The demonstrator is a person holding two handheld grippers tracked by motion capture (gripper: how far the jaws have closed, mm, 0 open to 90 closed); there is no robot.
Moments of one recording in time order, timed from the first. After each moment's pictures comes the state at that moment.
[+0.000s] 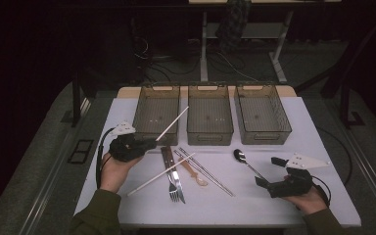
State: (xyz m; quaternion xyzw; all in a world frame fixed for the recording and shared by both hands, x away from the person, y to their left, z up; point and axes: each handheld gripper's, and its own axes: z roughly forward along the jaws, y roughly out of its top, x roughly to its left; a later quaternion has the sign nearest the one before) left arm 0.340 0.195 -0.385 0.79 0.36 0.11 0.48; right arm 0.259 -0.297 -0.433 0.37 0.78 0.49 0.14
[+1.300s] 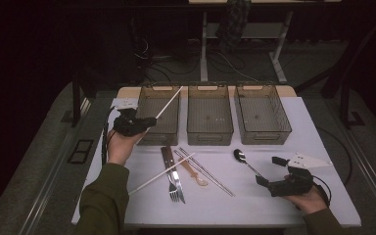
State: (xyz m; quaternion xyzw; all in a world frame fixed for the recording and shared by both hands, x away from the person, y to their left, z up) left arm 0.408 0.193 -0.369 0.78 0.41 0.13 0.46; right arm 0.260 -0.299 -0.432 0.37 0.77 0.50 0.14
